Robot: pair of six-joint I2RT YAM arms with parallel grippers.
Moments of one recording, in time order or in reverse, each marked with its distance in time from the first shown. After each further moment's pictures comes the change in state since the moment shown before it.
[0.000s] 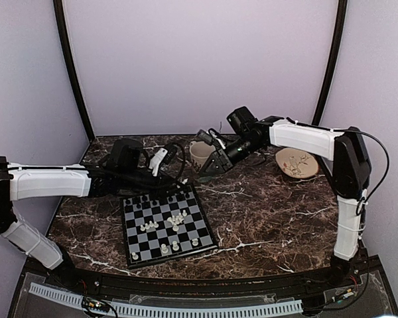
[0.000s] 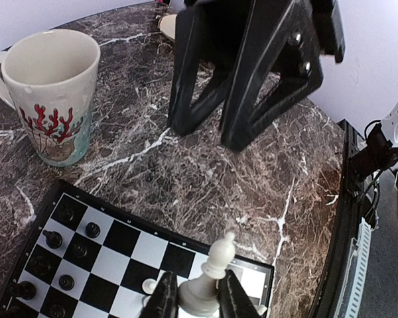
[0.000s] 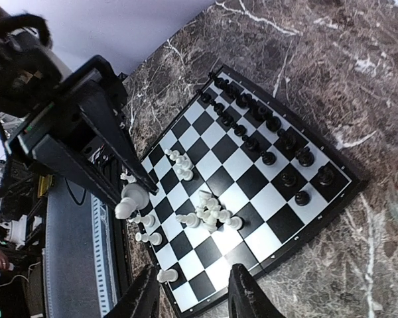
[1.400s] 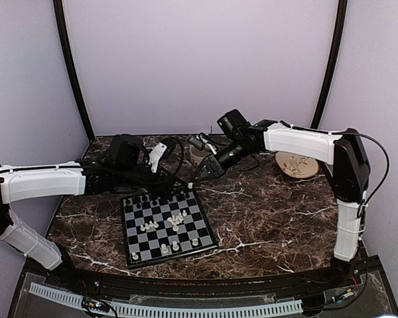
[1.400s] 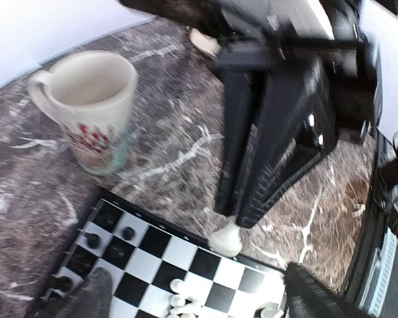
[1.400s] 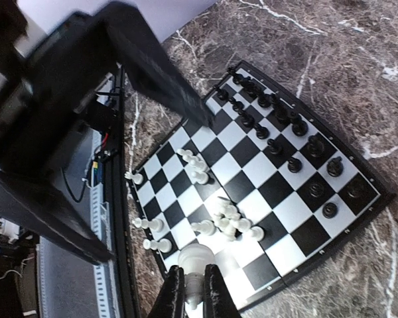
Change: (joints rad) left arm -0.041 -0.036 0.036 -0.063 -0.155 0.021; right arm 0.085 0.012 -0.011 0.056 0.021 0.062
